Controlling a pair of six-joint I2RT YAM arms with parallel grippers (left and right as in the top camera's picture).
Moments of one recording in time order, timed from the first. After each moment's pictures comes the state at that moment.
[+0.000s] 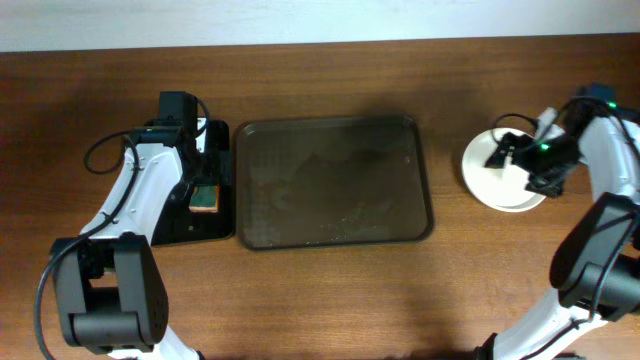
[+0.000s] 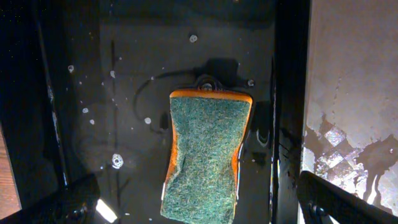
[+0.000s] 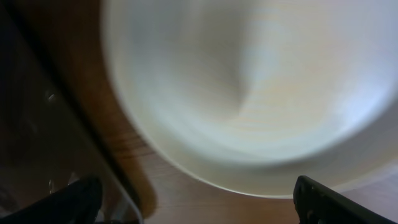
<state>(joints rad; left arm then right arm) -0.01 1.82 1.32 -0.80 -0.10 -0.03 -0.36 1.96 1.54 -1.11 -0.31 0.04</state>
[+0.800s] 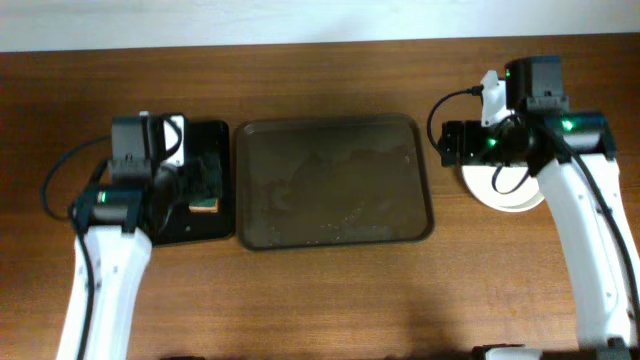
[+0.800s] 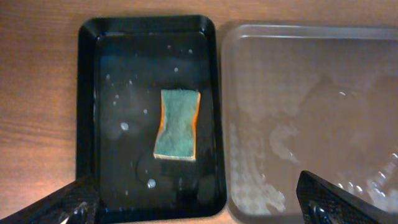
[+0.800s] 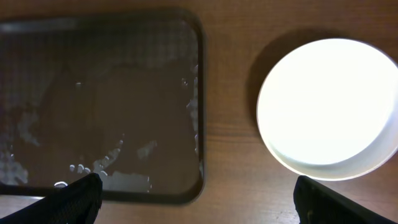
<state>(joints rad) -0.01 1.29 1.20 -0.86 0.01 -0.07 0.02 1.50 1.51 -1.11 -0.11 0.05</state>
